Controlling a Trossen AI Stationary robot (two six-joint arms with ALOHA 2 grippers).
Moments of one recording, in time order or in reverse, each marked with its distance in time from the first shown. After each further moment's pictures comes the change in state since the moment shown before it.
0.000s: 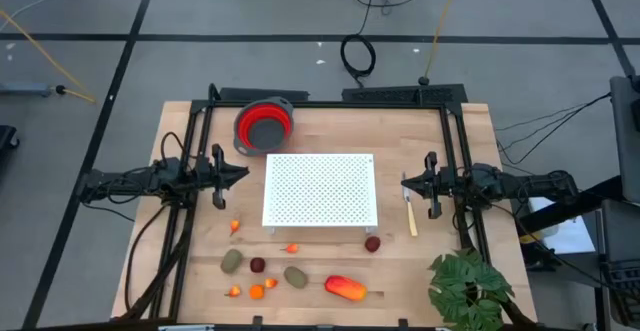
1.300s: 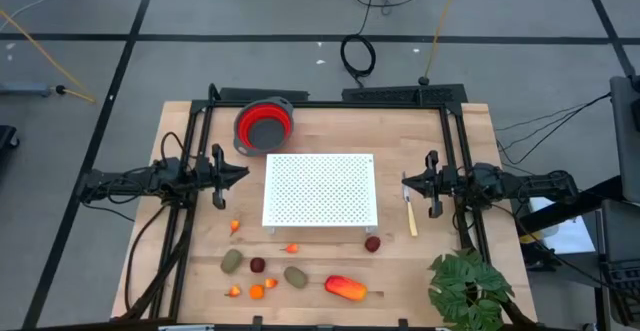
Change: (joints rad) left arm 0.000 0.000 0.000 0.000 0.000 0.000; right arm 0.000 0.000 0.000 0.048 0.003 0.000
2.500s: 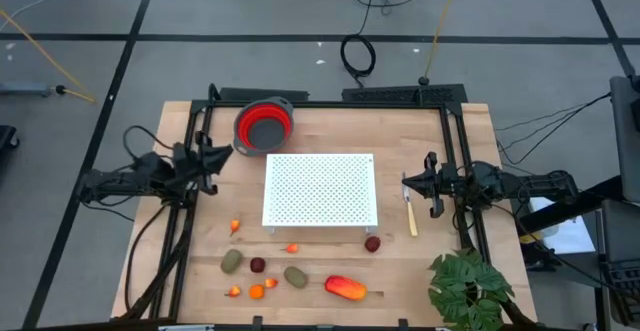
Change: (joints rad) left arm 0.000 0.001 0.059 0.293 -0.140 0.022; right arm 0.000 0.000 0.000 -0.007 -0.003 0.138
